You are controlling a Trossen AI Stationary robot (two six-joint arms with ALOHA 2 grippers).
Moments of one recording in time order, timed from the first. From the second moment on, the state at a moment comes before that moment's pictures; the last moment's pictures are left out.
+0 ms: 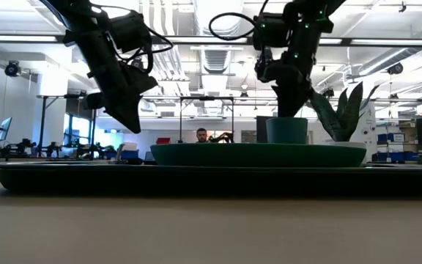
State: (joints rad) left arm 0.31 1.31 0.79 -0.48 -0.29 -0.59; right arm -0.34 1.61 1.23 -0.87 0.05 0.19
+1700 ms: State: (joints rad) left arm -0.02 1.58 0.78 -0.33 -0.15 -0.69; right arm -0.24 1.60 1.58 -0.85 -0.03 0.16
